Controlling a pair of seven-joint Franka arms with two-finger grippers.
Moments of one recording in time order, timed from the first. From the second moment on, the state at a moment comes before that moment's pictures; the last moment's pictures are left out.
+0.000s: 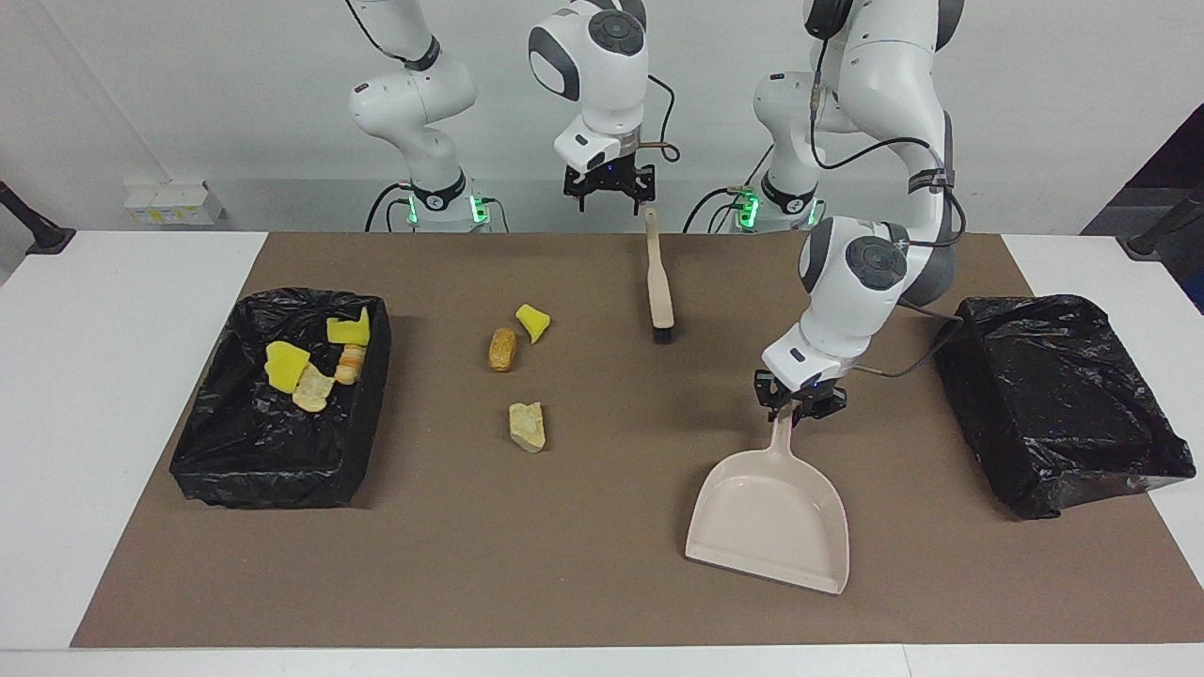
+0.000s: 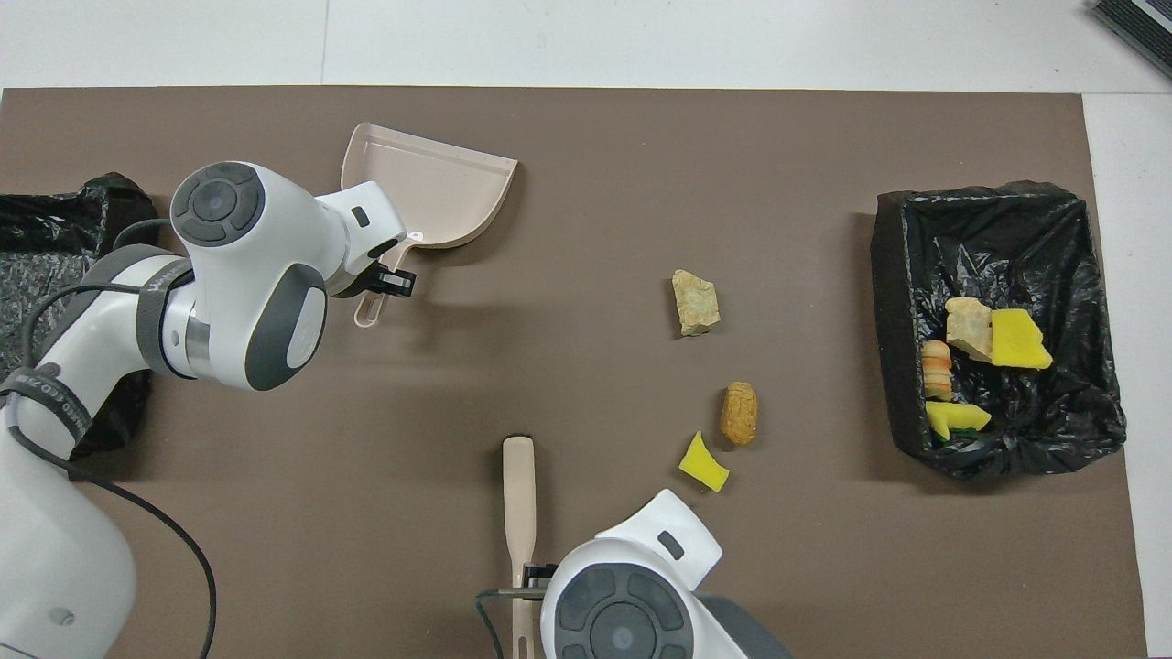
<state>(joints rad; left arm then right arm) -0.19 0.34 -0.12 -1.83 -0.01 2.24 0.06 0.53 -0.17 0.29 -2.15 0.17 1.89 0.86</state>
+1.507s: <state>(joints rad) -0.02 0.34 -0.12 -1.66 0.00 2.04 0.54 0.75 0.05 0.29 -2.28 0.18 2.30 0.97</state>
